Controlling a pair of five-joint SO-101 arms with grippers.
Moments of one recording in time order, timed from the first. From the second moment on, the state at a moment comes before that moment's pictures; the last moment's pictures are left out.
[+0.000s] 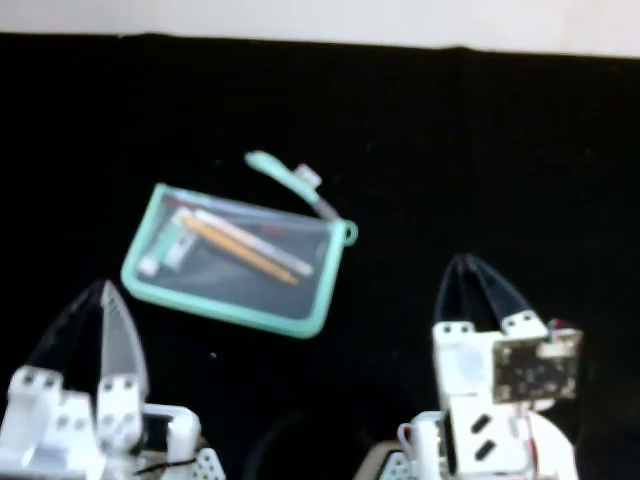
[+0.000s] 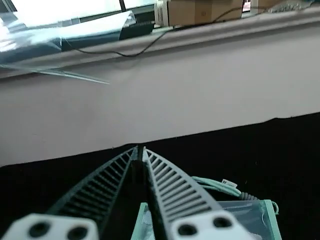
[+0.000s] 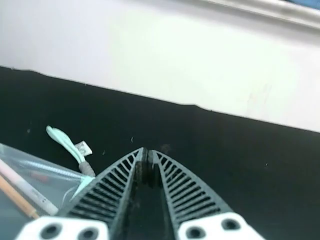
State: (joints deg) left arm -2.8 -103.9 37.3 80.3 -9.5; right arm -4.0 -101.5 51.2 69.1 11.6
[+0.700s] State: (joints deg) left arm -5.9 -103.7 86.5 56.7 -9.5; right arm -3.9 -104.6 95.5 44.0 11.6
